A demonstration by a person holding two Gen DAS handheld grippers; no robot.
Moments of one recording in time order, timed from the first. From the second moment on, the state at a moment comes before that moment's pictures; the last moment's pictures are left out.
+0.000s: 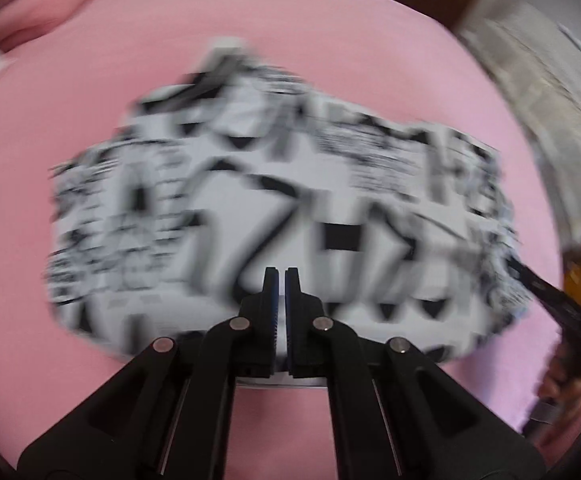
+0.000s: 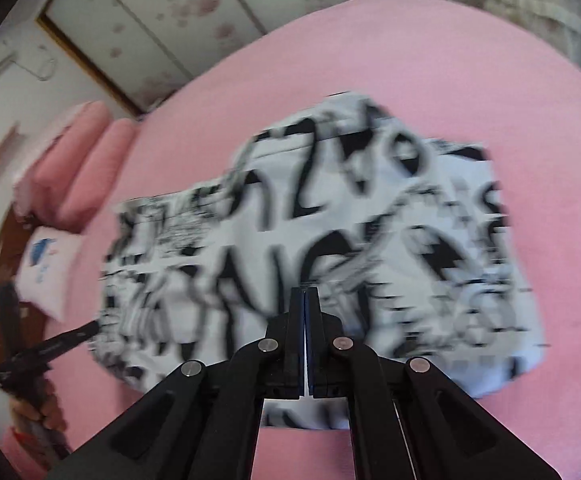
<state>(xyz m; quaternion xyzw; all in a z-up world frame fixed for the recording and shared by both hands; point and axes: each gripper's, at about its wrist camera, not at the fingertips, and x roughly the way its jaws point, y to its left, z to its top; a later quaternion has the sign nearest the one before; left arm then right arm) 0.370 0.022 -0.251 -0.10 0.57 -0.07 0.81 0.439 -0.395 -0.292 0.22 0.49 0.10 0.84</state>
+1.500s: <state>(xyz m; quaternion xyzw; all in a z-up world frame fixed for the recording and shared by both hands) 0.507 0.042 -0.347 -0.10 0.54 0.11 0.83 0.574 -0.446 -0.359 0.15 0.53 0.01 0.84</state>
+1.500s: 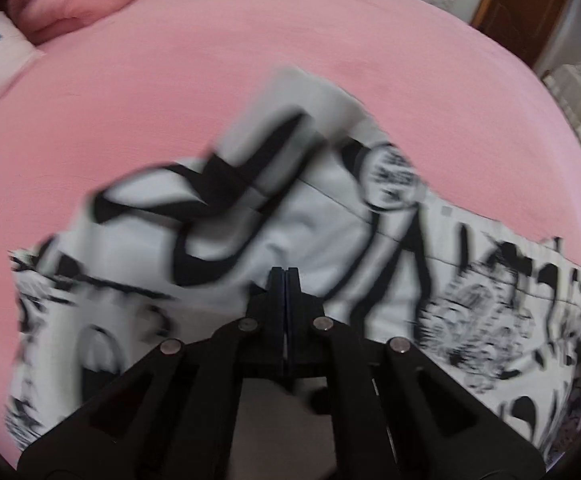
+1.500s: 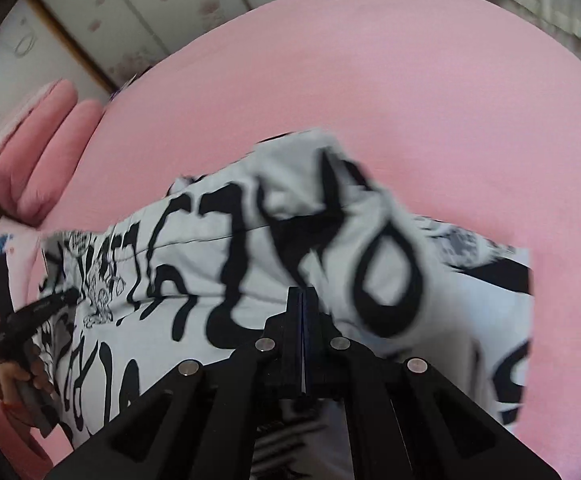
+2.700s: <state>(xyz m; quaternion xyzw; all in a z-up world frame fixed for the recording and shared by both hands) 0.451 -0.049 -0.336 -0.16 0.63 -0.10 0.75 0.545 -0.273 -0.360 0.10 0.58 0.15 0.79</state>
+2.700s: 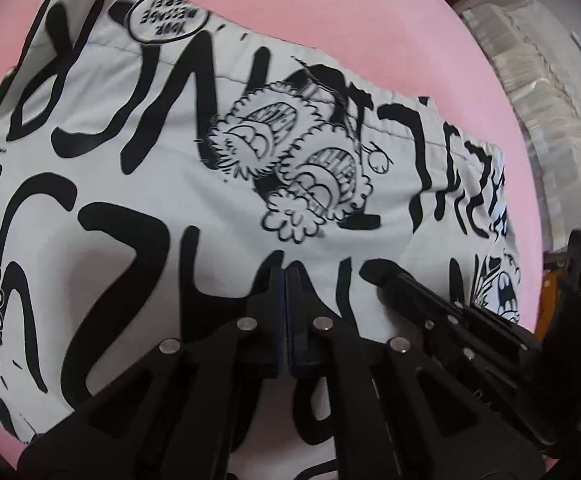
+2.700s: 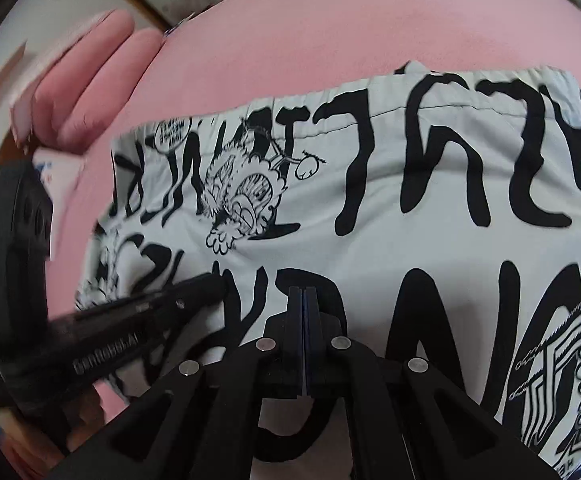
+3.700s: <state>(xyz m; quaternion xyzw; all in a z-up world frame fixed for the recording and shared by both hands) 0.310 0.123 -0.277 -0.21 0.59 0.18 0.76 0.521 -0.412 -0.313 0.14 0.59 -0.02 0.79</state>
